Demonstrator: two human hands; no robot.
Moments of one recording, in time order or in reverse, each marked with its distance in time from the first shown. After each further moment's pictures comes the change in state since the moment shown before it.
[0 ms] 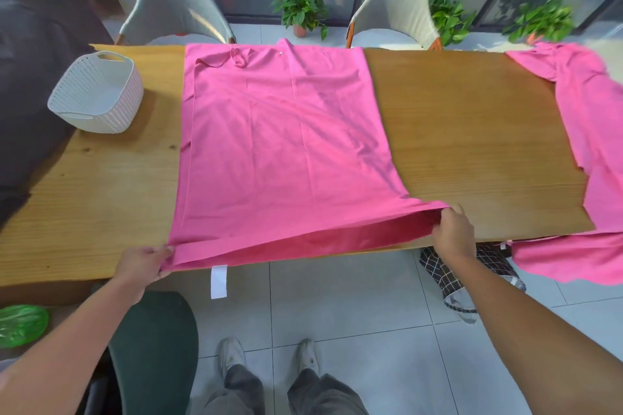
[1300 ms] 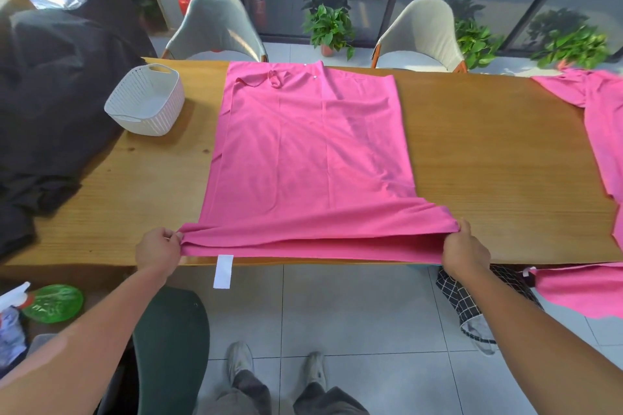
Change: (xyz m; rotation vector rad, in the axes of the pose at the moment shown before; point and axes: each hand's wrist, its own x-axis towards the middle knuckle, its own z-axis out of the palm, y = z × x) left_hand 0.000 0.000 -0.014 0.309 0.328 0.232; right_hand -0.011 -0.025 -0.015 -0.211 -0.224 0.097
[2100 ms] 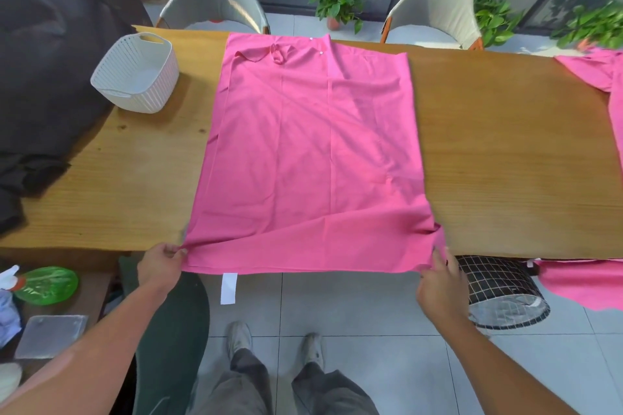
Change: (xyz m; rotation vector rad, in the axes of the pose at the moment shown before) left_hand -0.022 -0.048 0.035 -0.046 -0.052 -0.118; right_hand -0.063 0.009 0.079 -0.224 0.051 -0.301
